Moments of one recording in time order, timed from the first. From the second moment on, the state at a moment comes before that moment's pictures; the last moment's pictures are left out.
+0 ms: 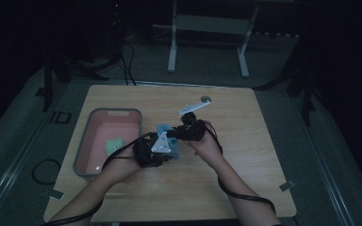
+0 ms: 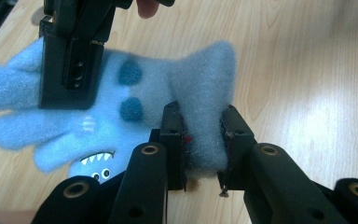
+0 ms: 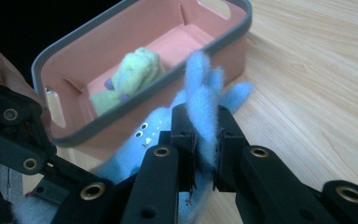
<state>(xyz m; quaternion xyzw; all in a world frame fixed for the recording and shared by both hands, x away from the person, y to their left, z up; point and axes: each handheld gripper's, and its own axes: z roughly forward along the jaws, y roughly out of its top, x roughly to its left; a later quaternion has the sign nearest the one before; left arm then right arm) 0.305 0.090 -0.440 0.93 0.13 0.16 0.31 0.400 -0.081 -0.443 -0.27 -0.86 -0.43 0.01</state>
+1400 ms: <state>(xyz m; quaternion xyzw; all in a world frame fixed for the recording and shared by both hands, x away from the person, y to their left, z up) 0.284 0.212 -0.452 0.92 0.22 0.16 0.27 0.397 0.073 -0.455 -0.20 -0.89 -0.42 0.05</state>
